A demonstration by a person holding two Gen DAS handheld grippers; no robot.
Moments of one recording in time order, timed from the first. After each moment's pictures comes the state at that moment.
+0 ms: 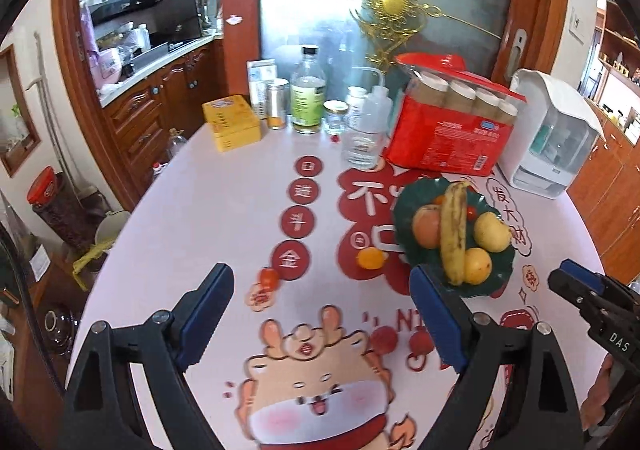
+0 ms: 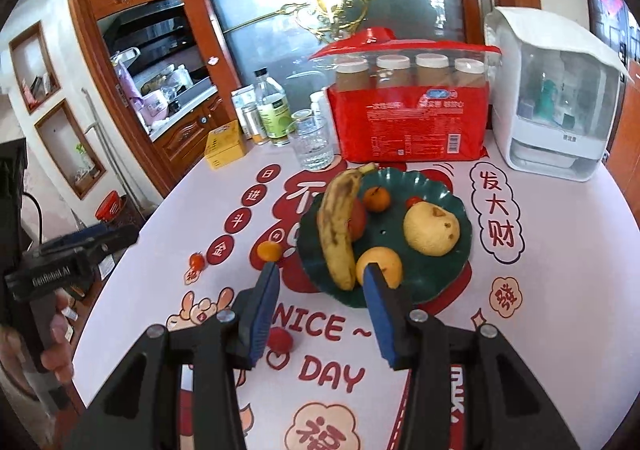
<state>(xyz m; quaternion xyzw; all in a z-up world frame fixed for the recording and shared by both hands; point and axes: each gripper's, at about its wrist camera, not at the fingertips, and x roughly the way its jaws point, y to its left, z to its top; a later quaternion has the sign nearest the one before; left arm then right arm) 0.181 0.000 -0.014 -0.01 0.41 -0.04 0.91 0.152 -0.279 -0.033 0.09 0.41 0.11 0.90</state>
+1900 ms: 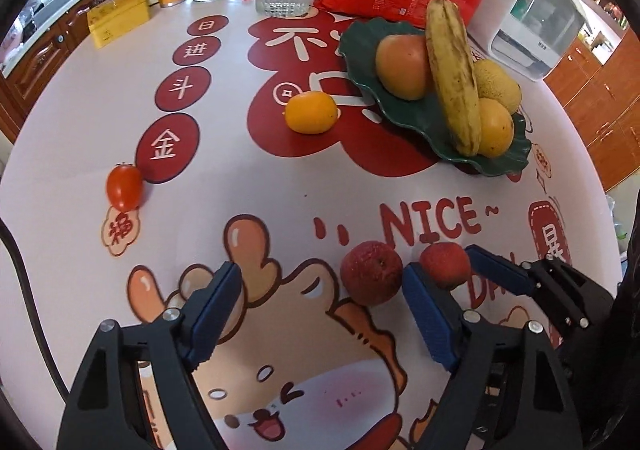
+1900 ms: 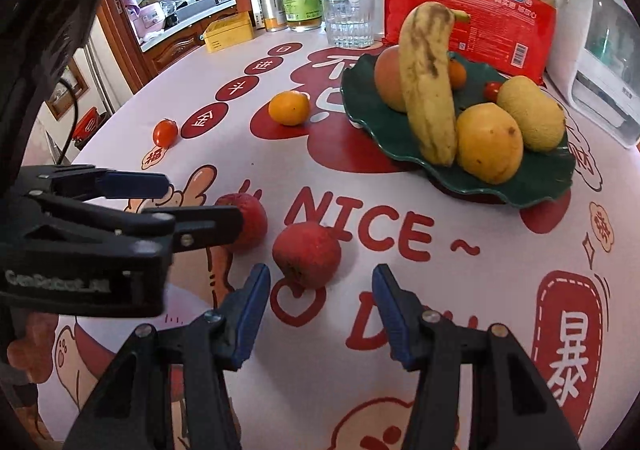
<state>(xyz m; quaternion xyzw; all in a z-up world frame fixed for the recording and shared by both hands) 0.228 -0.060 -0.183 0.01 0.56 -0.18 0.81 0.159 -0.188 -0.184 0.01 0.49 0.11 0.87</state>
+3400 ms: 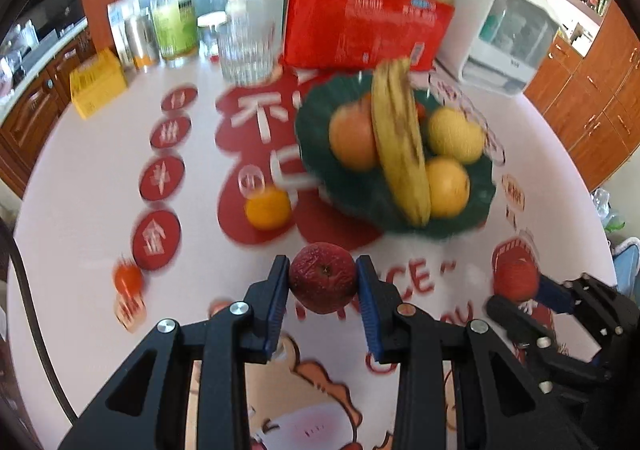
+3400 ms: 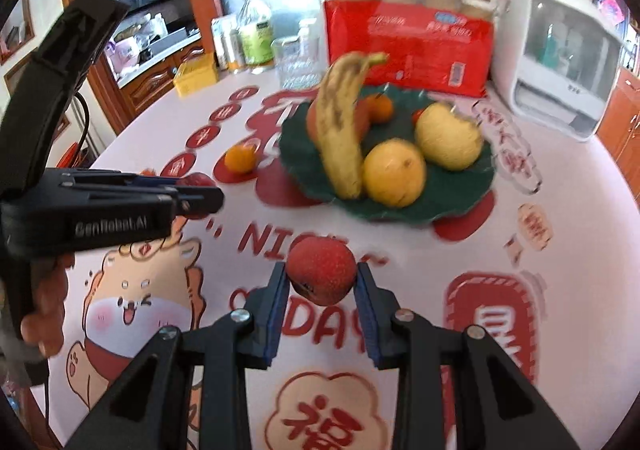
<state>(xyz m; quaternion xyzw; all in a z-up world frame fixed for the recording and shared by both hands) 0.254 -0.098 -0.119 0.05 0.51 -0.20 0.84 0.142 -0.245 -0.121 0.03 0.45 0.05 0.89</state>
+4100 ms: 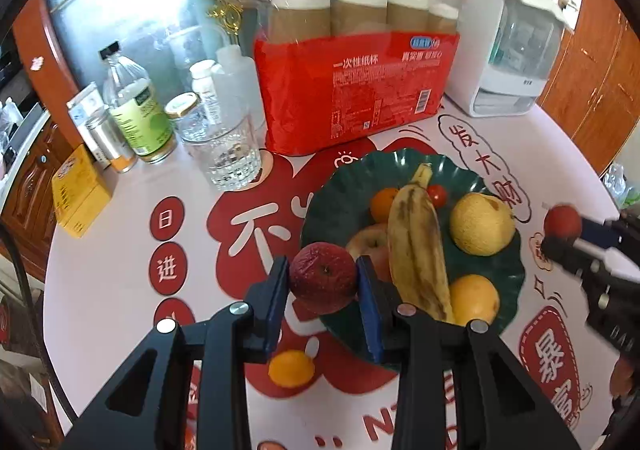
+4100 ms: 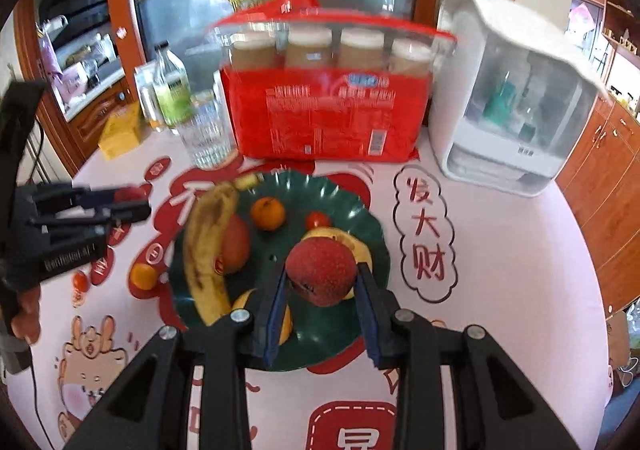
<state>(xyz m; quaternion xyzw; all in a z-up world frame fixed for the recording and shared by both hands) 0.353 -0.151 -0.104 0.13 0.47 -0.22 0.85 0.247 -0.322 -0.091 0.01 0.47 -0.03 0.88</state>
